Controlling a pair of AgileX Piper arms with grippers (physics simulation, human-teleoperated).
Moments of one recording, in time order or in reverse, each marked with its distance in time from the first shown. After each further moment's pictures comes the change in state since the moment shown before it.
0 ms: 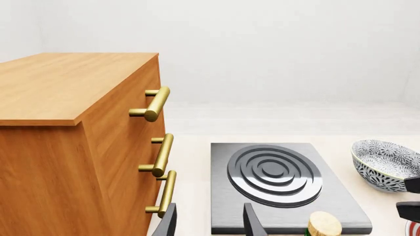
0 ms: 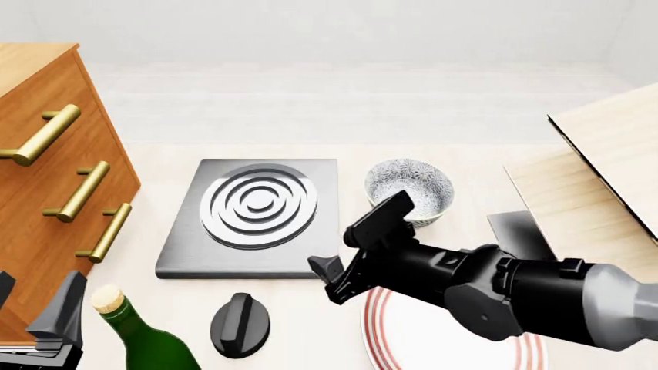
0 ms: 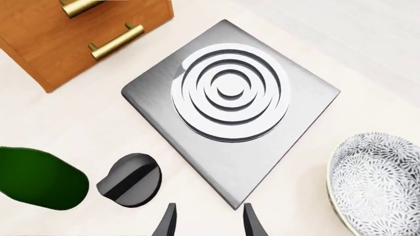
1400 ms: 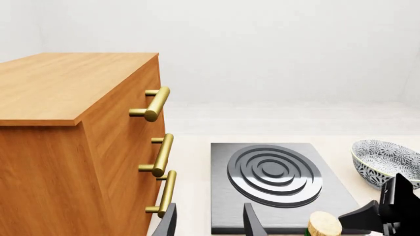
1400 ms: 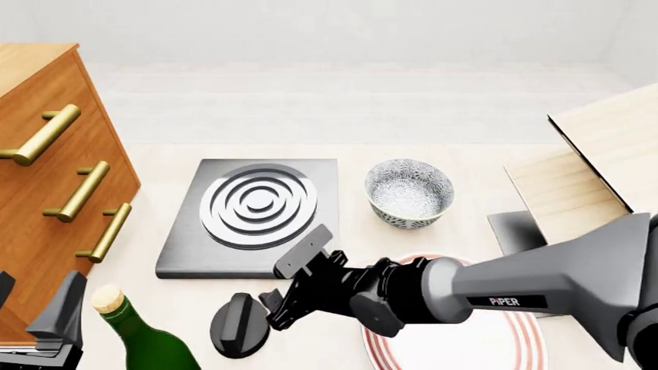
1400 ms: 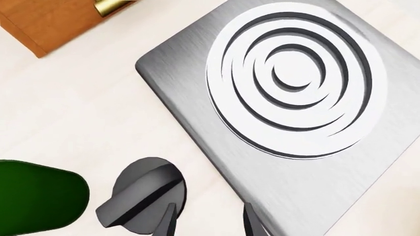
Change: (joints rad) left arm 0.000 0.000 0.000 0.000 0.000; right arm 0.114 0.414 -0.228 -0.027 0.020
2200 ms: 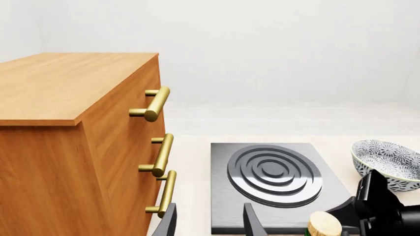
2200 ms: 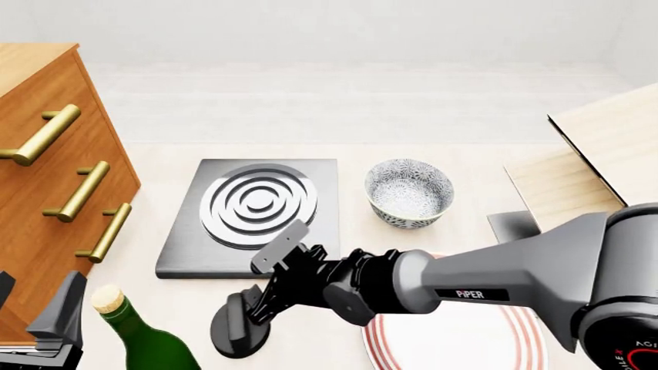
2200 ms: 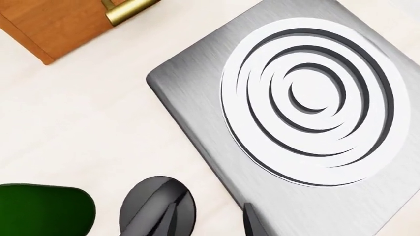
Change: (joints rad) left arm 0.000 0.000 0.000 0.000 0.000; right arm 0.026 0.073 -0.138 0.078 -0.014
